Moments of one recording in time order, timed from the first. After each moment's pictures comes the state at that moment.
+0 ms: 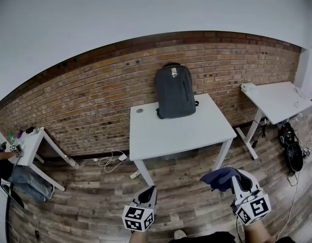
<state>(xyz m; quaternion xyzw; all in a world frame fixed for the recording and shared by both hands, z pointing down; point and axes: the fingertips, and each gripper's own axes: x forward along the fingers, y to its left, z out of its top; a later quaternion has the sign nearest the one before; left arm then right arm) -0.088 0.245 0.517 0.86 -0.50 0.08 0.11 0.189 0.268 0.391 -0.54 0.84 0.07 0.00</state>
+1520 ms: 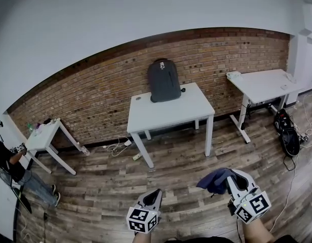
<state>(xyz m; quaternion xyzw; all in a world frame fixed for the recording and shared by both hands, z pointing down) 0.074 0.562 0.509 0.85 -0.50 0.12 0.10 0.323 0.563 0.386 -0.48 0.88 0.01 0.08</state>
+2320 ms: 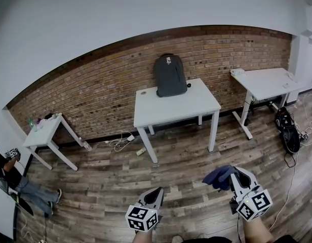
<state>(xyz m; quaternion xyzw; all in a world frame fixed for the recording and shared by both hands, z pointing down) 0.014 0.585 0.502 0.86 -0.49 0.08 0.14 0.271 0.578 0.391 -0.51 0.86 -0.01 0.06</state>
